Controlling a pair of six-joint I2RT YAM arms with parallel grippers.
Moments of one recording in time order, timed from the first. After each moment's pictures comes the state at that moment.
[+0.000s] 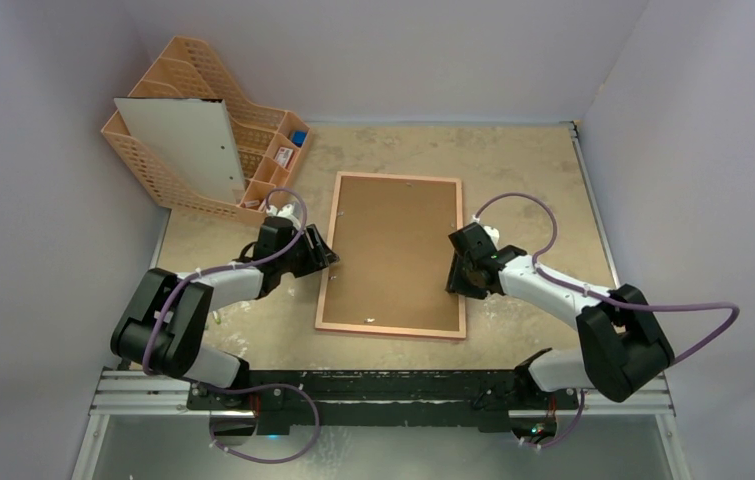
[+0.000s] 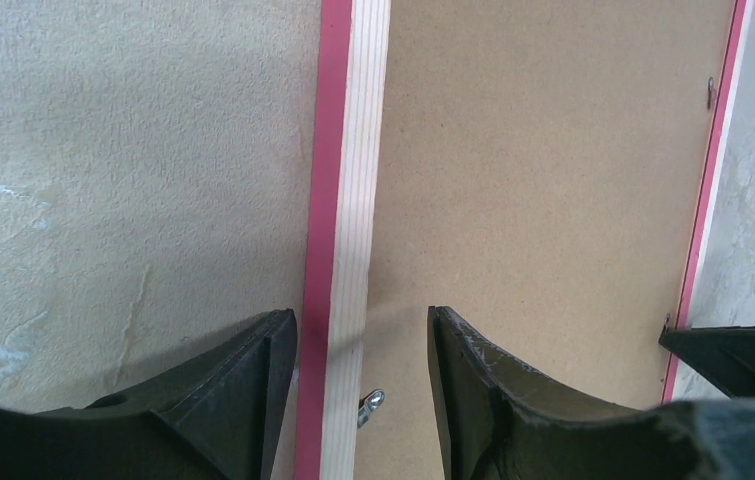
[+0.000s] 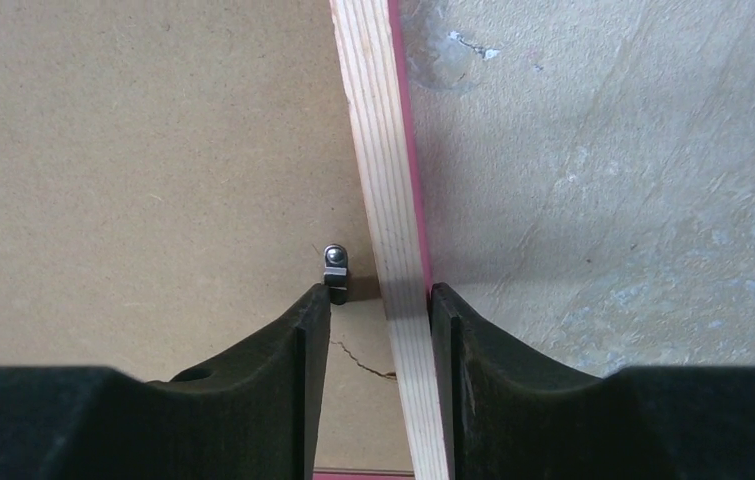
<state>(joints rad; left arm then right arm) -0.34 1.47 0.52 0.24 0.19 -0.67 0.53 1.36 0.69 -0.50 0.16 0.75</state>
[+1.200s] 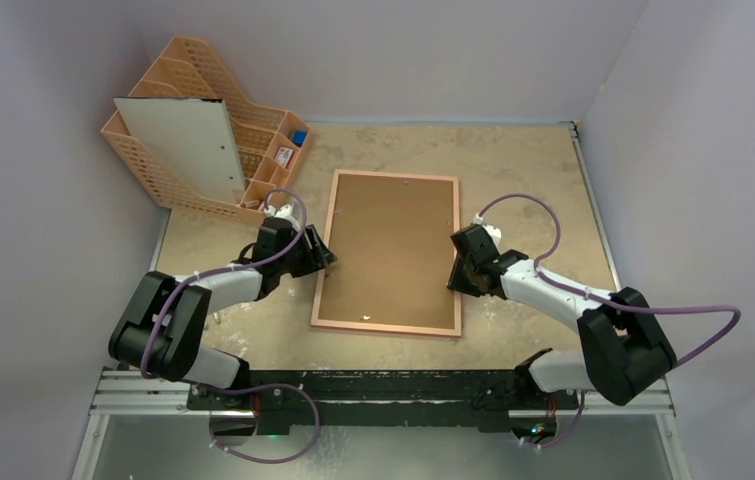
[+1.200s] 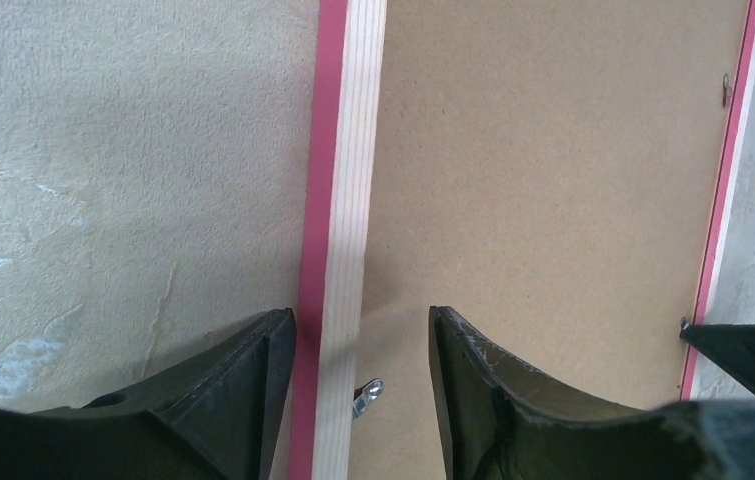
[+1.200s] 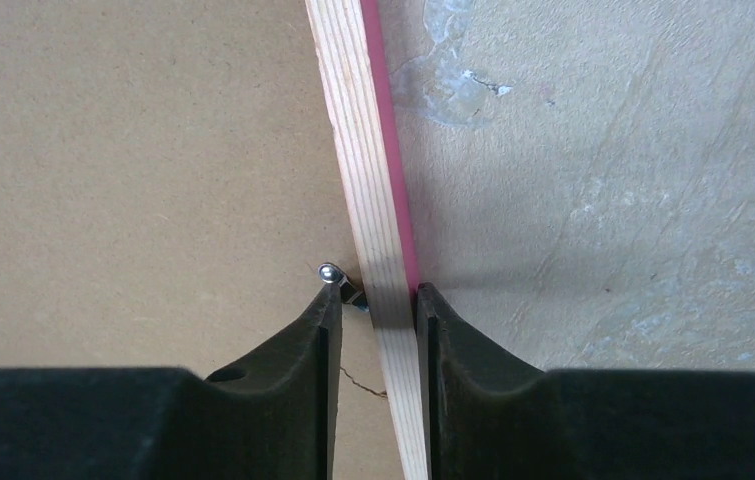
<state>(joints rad) -0.34 1.45 0.51 0.24 0.16 -0.65 0.53 1.34 0.65 -0.41 0.18 0.78</state>
